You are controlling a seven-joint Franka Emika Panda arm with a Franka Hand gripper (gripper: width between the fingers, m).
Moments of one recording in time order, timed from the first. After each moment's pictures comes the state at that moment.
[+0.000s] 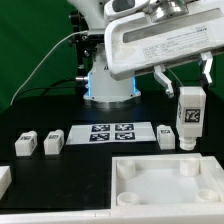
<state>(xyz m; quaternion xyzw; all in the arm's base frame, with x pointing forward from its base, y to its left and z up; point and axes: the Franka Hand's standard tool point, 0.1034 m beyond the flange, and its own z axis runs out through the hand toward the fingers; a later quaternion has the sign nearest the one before) 0.597 0.095 0.172 -0.96 -0.01 -0.28 0.09</state>
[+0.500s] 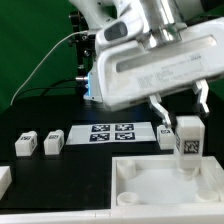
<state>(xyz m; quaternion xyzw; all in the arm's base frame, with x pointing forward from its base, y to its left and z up) 0.622 0.094 0.128 -0.95 -0.05 -0.28 0.12</state>
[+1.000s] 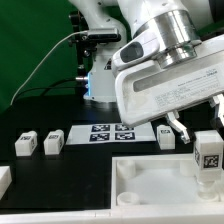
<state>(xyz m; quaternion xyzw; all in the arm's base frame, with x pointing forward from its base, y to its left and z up) 0.620 0.111 0.115 -0.95 -0.03 -0.27 0.13</state>
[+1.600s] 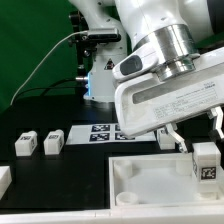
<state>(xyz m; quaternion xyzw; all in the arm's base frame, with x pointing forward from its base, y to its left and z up) 0.618 0.110 0.097 -0.95 -0.02 -0.27 0.13</state>
